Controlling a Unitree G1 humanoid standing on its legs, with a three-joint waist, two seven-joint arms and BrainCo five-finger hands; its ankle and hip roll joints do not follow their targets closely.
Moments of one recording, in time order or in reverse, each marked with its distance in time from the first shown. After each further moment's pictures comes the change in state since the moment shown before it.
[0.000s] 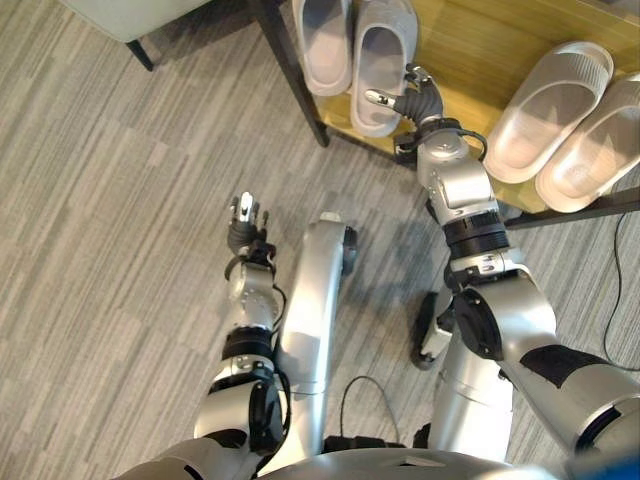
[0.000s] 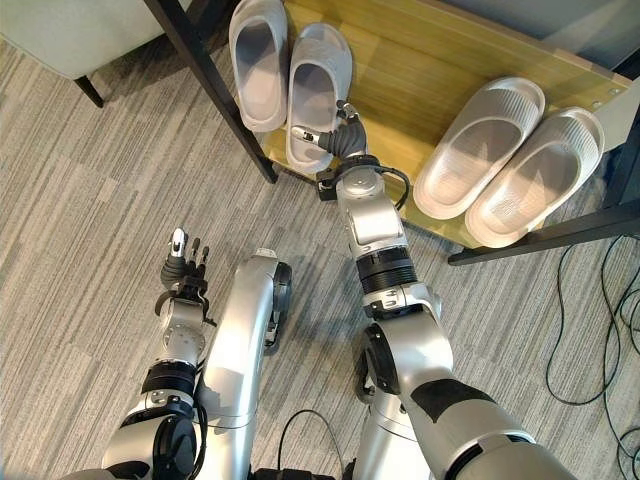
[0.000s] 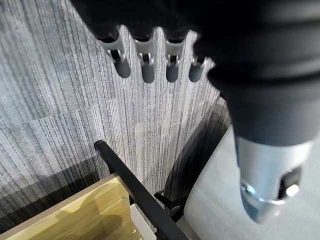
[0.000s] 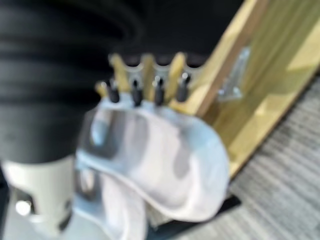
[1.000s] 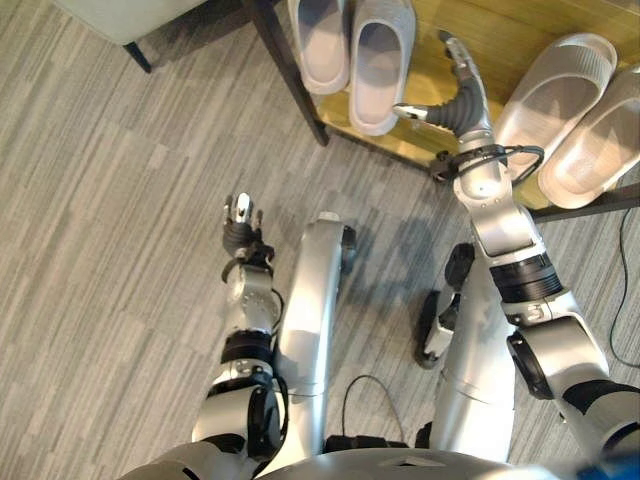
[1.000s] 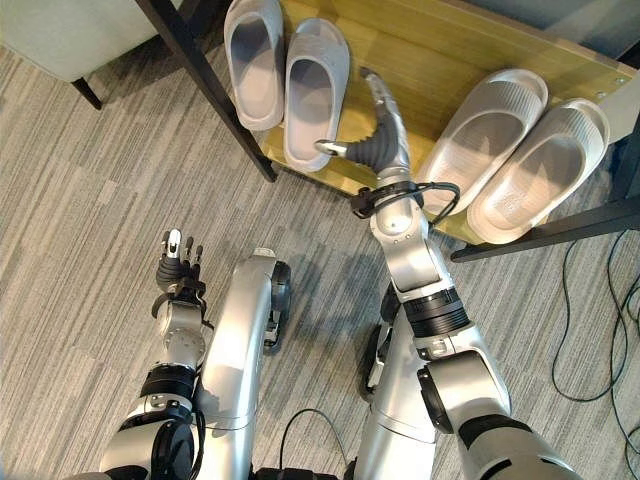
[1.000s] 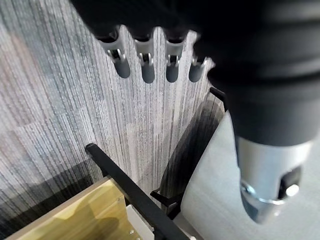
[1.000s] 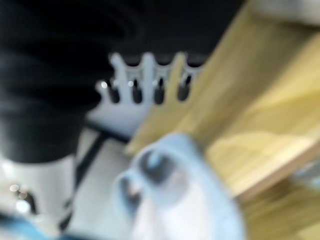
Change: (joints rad) left arm 0.029 0.010 -0.038 -0.019 -0.015 -0.079 0.005; right arm 0.281 -0.301 0.291 -0.432 -0.156 -0.323 0.021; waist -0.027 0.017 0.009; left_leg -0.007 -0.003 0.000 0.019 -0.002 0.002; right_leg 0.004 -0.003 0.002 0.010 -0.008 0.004
